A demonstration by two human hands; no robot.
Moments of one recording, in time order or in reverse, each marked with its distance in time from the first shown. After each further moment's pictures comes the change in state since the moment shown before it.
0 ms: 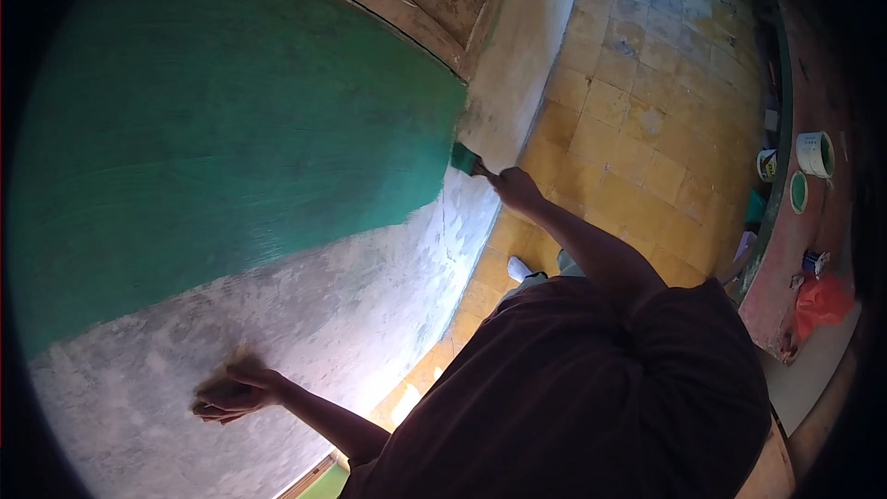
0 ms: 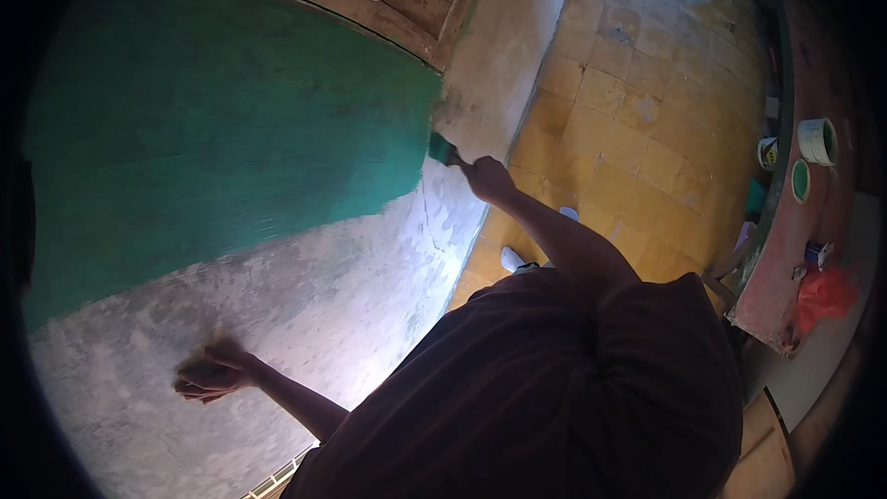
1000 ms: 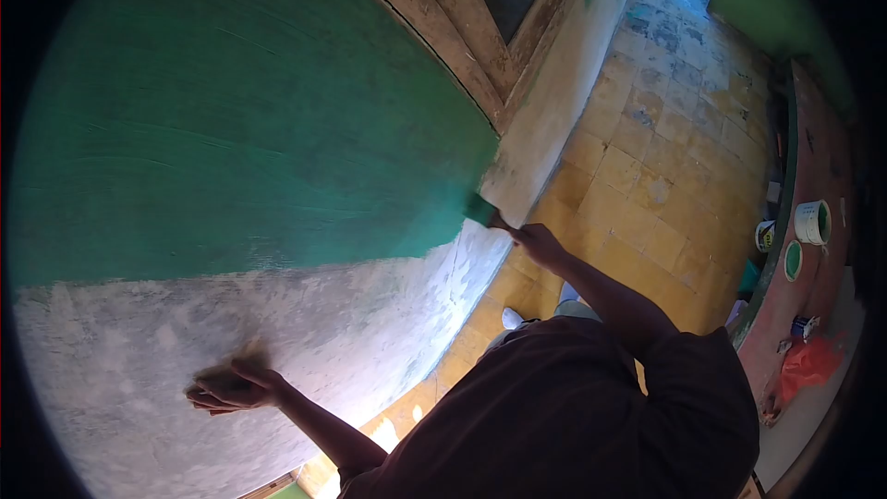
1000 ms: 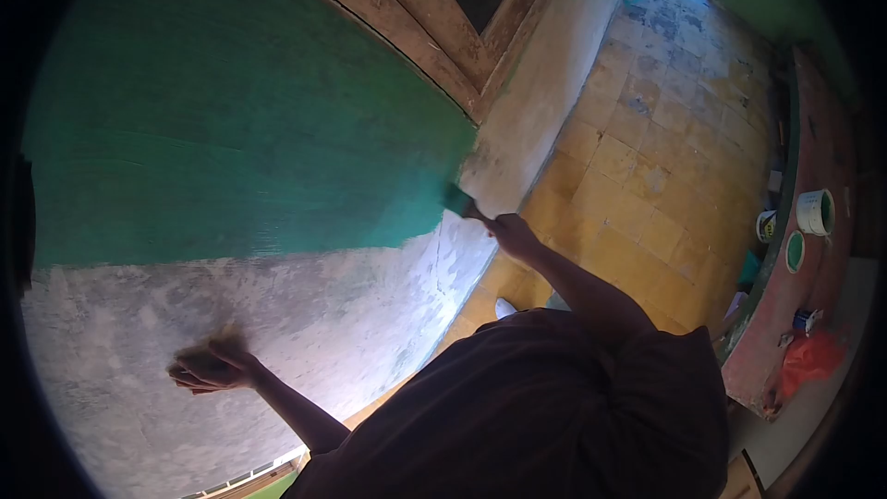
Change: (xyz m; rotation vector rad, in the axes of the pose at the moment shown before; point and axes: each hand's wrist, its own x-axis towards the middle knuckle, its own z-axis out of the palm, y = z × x) left_hand 0.000 0.002 0.002 -0.002 0.012 -0.138; right_hand -0.013 0.015 -0.008 0.368 0.006 -0.165
